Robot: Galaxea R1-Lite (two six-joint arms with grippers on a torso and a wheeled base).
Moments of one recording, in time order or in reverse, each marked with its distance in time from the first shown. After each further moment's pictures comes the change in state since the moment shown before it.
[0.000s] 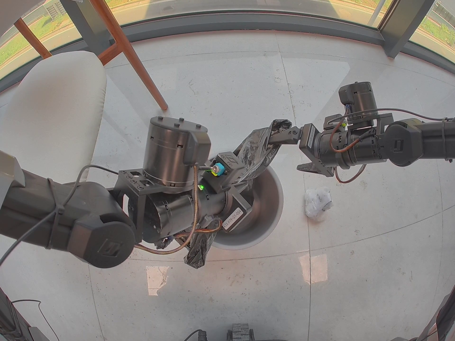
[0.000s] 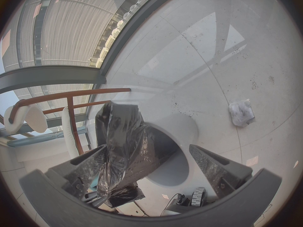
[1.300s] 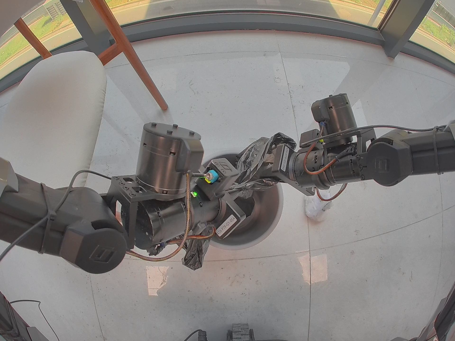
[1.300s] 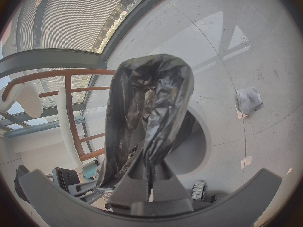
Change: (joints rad) left arm 0.001 -0.027 0.049 0.002 0.002 -0.001; right arm 0.144 0.014 0.050 -0.014 -0.094 0.002
